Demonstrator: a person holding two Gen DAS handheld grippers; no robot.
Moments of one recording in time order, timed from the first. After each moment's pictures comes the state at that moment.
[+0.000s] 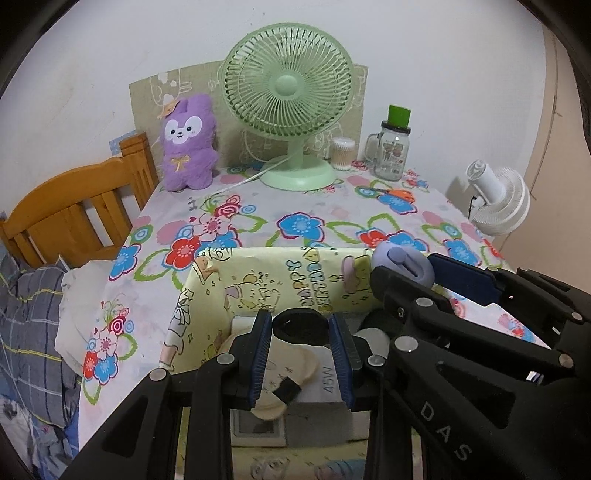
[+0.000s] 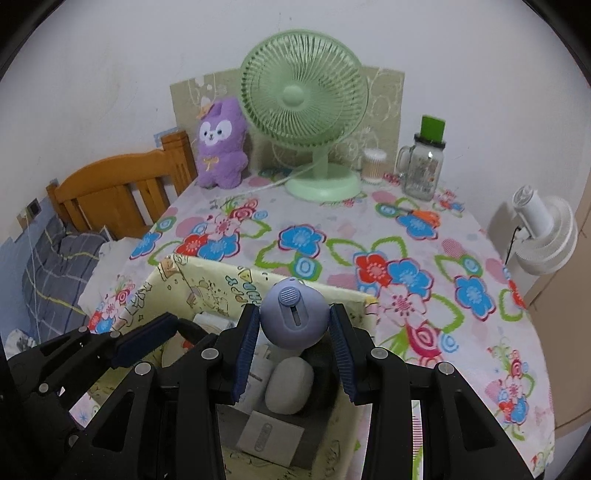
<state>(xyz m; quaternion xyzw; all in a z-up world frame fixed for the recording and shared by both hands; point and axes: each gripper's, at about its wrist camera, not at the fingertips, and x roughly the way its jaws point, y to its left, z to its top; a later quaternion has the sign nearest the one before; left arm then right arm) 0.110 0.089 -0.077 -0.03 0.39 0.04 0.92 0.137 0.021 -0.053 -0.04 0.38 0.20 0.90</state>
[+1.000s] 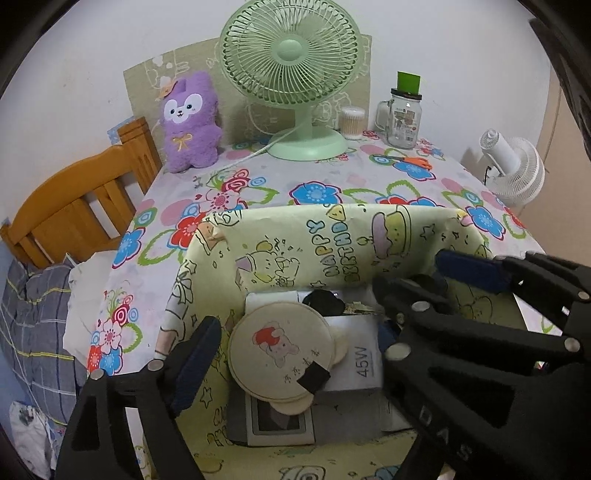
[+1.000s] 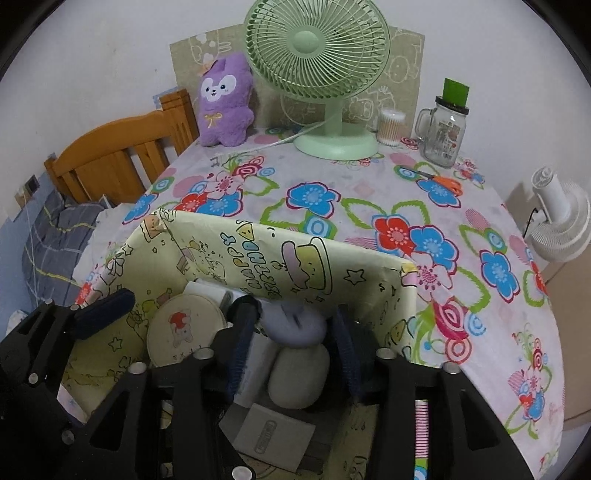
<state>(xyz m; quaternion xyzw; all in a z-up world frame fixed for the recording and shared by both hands) 0.115 0.094 -0.103 0.00 0.42 0.05 0.90 0.148 0.036 -0.088 -0.06 0.43 0.21 0.87</state>
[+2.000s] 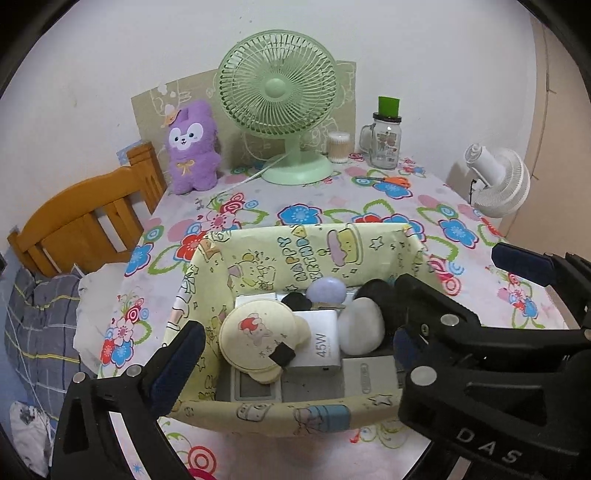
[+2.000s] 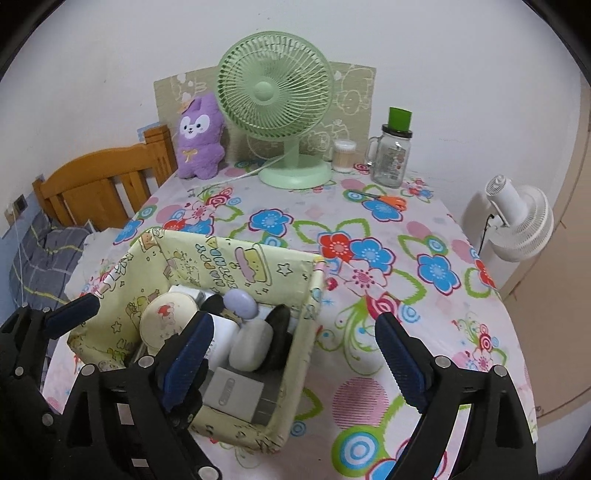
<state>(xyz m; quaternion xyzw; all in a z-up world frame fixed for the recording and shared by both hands) 0.078 0.064 -0.071 0.01 0.38 0.05 0.92 0.105 -0.018 -0.052 -0.05 0.38 0.16 0.91</state>
